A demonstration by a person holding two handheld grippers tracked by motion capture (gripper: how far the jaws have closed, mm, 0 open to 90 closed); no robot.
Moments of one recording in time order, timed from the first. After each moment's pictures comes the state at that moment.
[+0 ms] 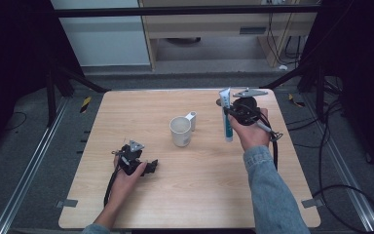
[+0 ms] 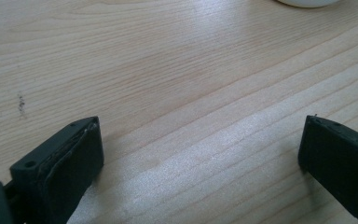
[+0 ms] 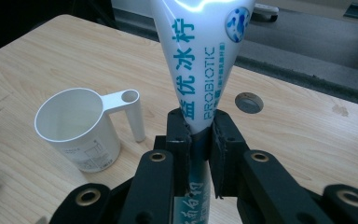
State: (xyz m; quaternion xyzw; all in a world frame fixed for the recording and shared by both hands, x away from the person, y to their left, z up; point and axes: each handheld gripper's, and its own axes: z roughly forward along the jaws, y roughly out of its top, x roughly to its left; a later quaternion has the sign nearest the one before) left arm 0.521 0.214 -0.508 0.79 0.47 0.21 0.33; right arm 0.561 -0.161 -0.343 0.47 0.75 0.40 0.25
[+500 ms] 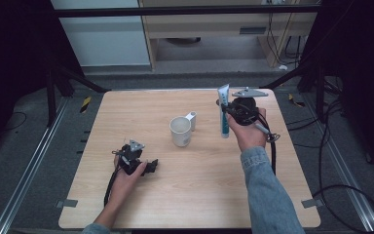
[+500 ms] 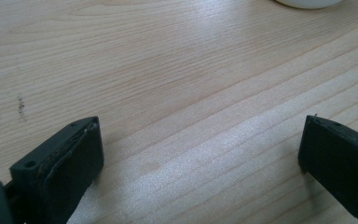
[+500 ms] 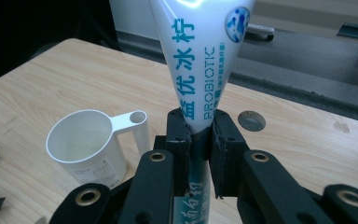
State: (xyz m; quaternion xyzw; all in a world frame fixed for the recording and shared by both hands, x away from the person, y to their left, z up) left arm 0.522 0.213 -0.508 0.79 0.47 0.21 0.33; right arm 0.555 -0.154 -0.339 0.46 0.72 0.44 0.27
